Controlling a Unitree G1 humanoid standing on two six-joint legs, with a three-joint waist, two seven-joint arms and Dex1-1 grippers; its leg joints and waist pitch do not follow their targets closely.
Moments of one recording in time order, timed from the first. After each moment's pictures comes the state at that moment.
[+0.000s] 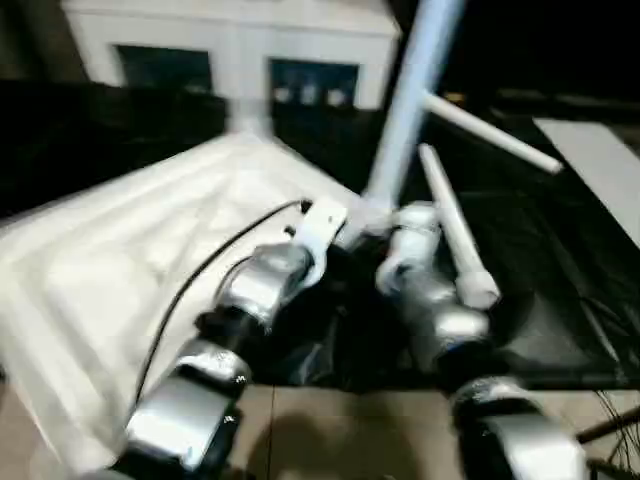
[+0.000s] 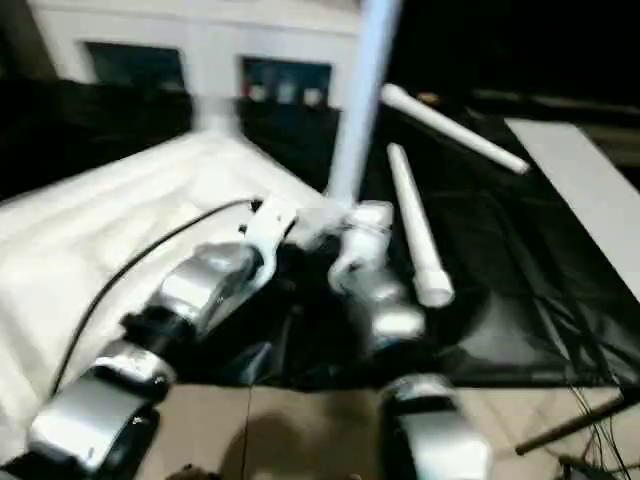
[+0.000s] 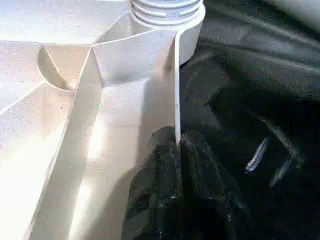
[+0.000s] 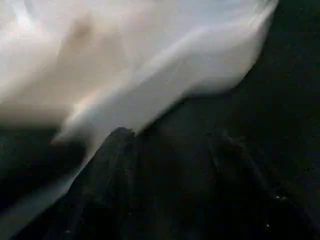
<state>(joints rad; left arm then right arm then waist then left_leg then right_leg) -0.78 -0.03 -0.16 0.72 0.04 0.48 -0.31 -0.67 0.07 -0.08 0.95 0.15 0.08 0.10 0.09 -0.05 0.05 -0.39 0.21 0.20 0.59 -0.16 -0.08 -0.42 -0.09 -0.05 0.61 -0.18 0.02</state>
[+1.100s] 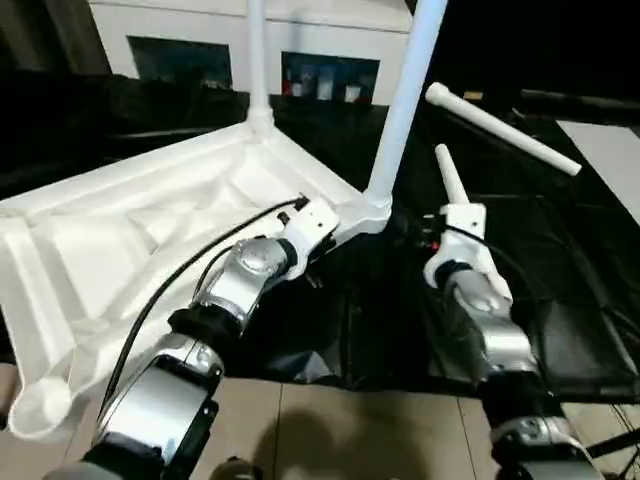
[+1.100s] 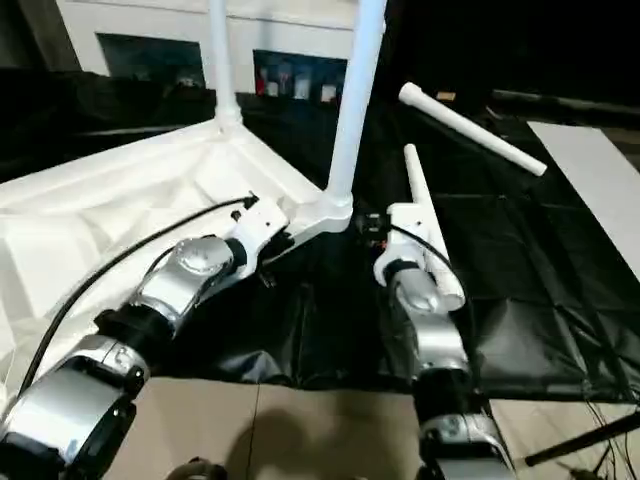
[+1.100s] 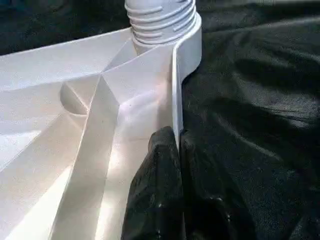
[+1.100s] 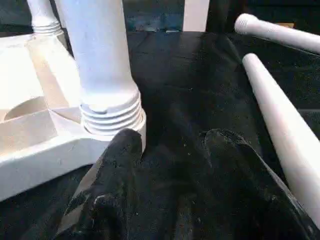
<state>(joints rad) -0.80 0.12 -0.25 0.90 0.13 0.04 -0.51 -0.46 -0.08 -0.08 0.51 0.11 0.08 0.12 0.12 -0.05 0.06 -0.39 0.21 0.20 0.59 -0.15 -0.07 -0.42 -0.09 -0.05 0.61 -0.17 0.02</state>
